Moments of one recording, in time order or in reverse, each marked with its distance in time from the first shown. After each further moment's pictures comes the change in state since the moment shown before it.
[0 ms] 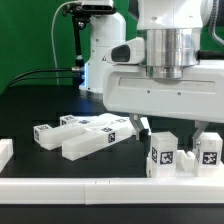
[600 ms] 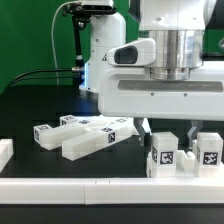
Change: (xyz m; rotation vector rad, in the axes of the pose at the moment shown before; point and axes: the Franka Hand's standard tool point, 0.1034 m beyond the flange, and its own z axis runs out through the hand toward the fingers) arm 0.003 0.000 0.002 -0.024 0.008 -0.239
